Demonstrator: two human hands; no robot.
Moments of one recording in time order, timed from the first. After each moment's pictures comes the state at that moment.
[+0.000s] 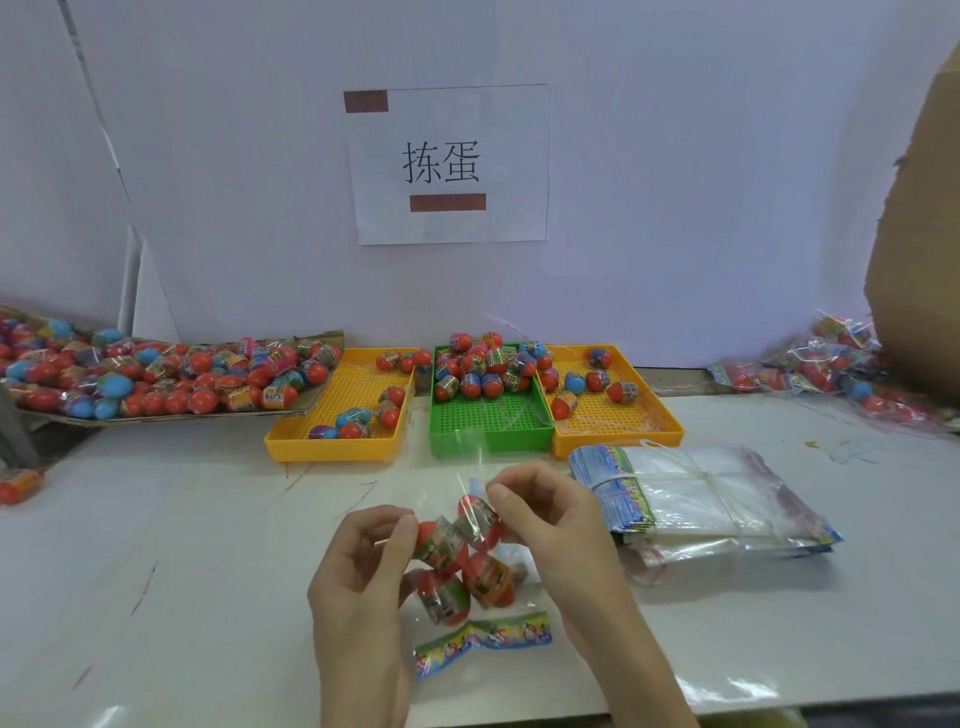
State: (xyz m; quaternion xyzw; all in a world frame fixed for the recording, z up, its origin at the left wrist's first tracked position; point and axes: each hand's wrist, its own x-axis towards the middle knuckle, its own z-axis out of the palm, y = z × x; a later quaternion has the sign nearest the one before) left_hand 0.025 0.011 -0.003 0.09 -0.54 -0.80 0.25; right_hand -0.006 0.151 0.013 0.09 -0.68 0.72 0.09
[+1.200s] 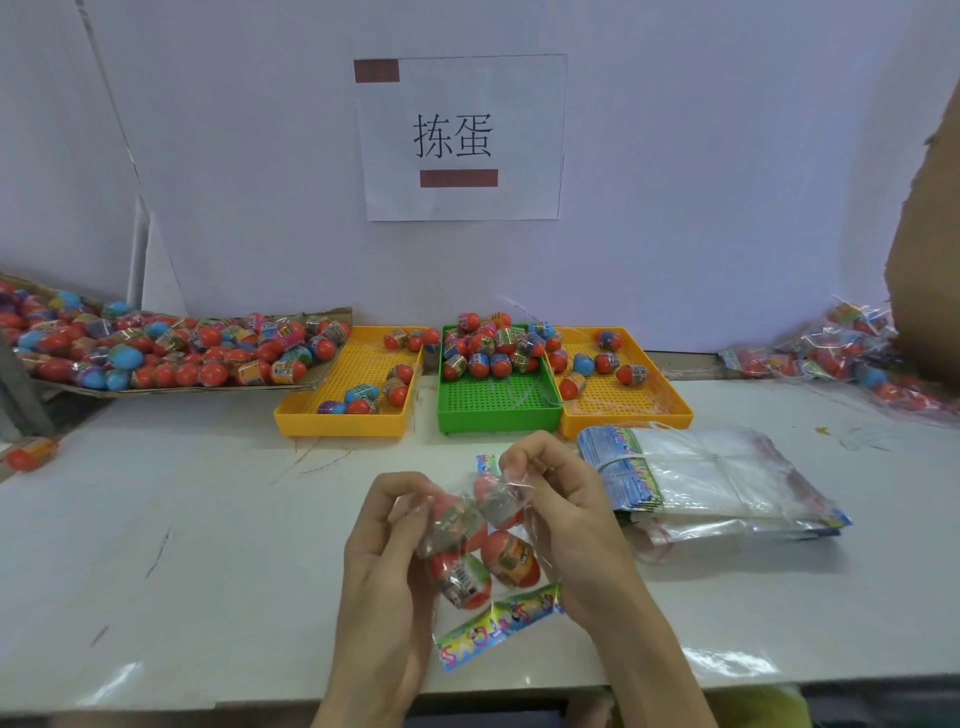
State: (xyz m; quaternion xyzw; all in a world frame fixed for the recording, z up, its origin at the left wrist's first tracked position) left_hand 0.037 0.012 0.003 0.00 -0.51 -0.85 0.13; right_hand -0.007 0.150 0.007 0.16 -0.60 0.78 0.04
